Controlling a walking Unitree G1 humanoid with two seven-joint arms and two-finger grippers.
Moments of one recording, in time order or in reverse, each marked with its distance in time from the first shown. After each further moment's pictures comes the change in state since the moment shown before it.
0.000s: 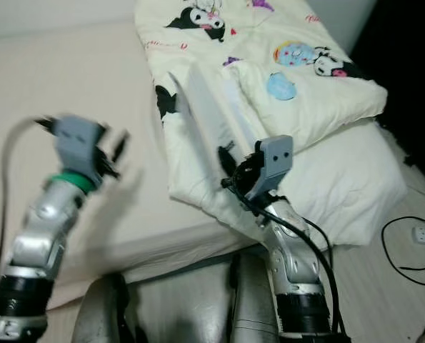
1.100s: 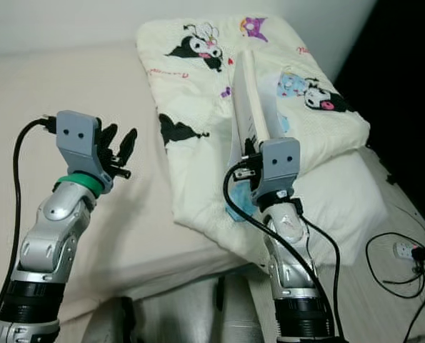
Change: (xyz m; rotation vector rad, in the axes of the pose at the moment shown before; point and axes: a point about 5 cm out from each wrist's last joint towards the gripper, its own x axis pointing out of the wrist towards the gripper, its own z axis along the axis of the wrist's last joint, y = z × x) left arm -0.004 -0.029 -0.008 -0.106 0.059 -0.050; right arm 0.004 -0.008 0.004 -0.213 -0.063 -0.221
